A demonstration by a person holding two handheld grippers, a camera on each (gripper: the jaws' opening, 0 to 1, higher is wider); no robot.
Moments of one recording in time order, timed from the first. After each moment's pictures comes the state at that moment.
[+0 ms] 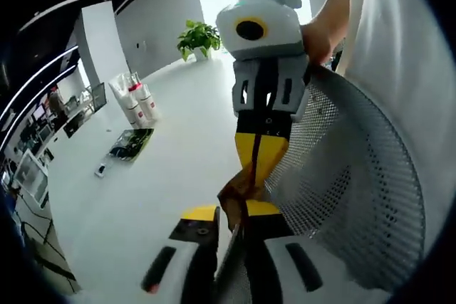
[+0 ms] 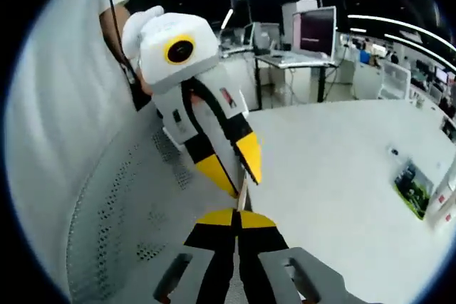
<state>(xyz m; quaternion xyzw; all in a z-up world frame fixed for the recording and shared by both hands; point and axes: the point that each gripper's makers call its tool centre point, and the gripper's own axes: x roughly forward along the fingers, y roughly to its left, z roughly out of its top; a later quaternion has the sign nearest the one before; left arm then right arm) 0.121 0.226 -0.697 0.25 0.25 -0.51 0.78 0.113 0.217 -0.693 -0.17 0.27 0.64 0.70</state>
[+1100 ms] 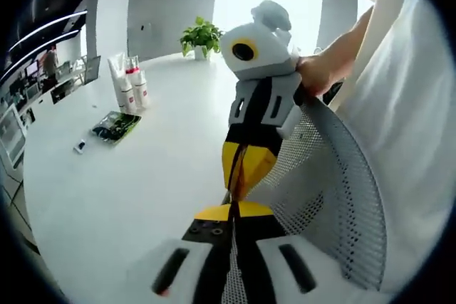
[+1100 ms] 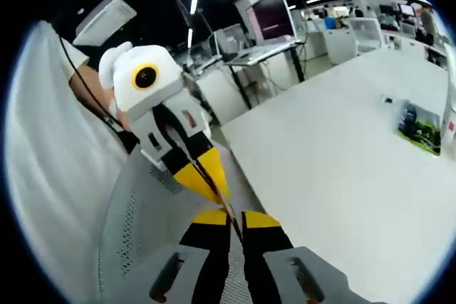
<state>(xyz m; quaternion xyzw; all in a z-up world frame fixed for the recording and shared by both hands) 0.116 0.221 -0.683 0.13 0.29 -0.53 0.79 0.119 0.214 -0.691 -0.02 0.37 0.59 0.71</state>
